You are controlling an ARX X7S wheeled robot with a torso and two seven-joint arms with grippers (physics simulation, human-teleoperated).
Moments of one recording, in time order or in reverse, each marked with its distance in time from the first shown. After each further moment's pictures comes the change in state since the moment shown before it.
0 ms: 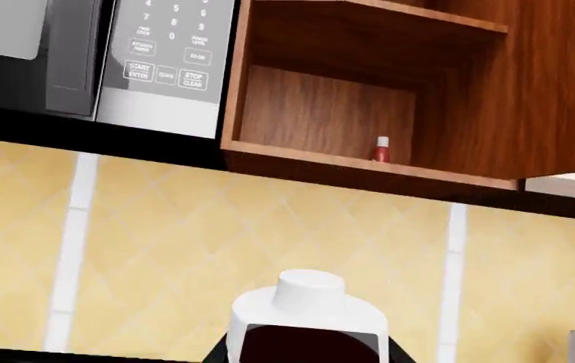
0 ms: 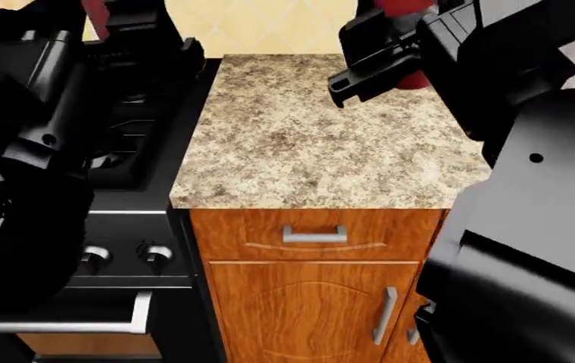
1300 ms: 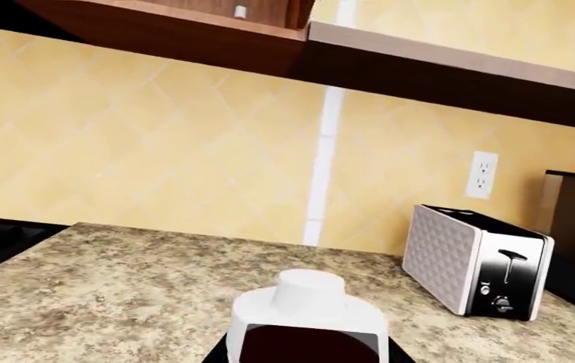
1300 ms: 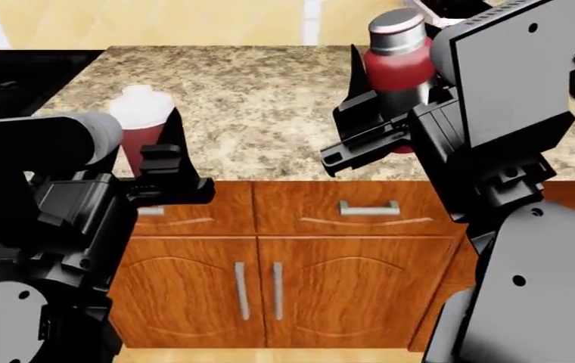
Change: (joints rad) left arm 0.357 -0.103 0.037 0.157 0.082 0.110 -0.023; right arm -0.209 -0.006 -0.084 -0.232 -0.065 0.041 0.065
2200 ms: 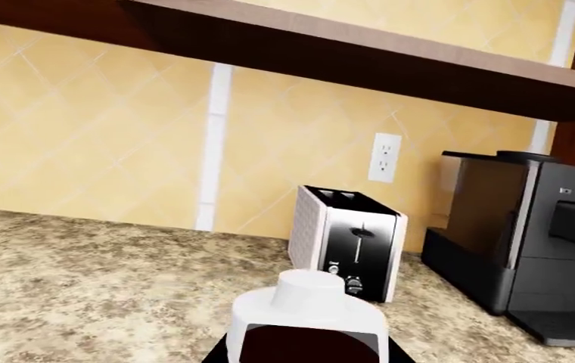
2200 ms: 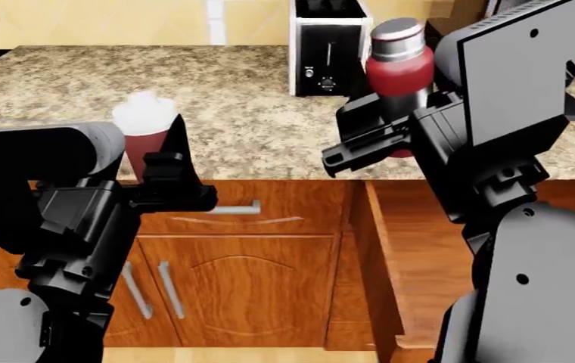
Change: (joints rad) left arm 0.028 -0.003 -0.001 0.007 0.013 0.010 0.018; right arm -0.028 0.000 0.080 -0.012 0.162 0.000 0.100
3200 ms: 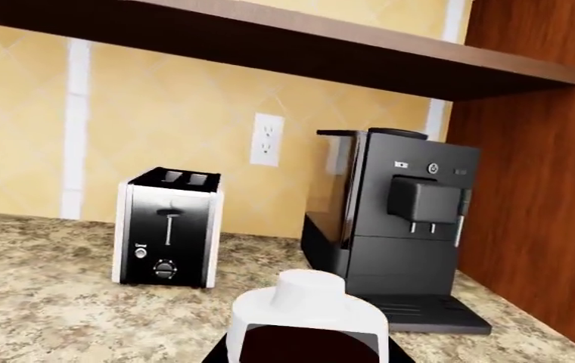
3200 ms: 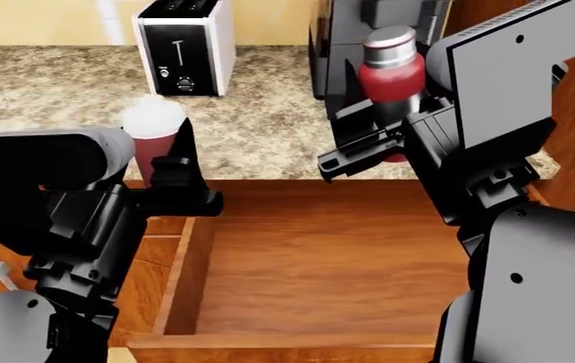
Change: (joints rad) left arm 0.007 0.011 0.006 -0.001 0.015 -0.008 0.020; right arm -0.011 0.000 0.007 0.006 0.027 0.000 -0.001
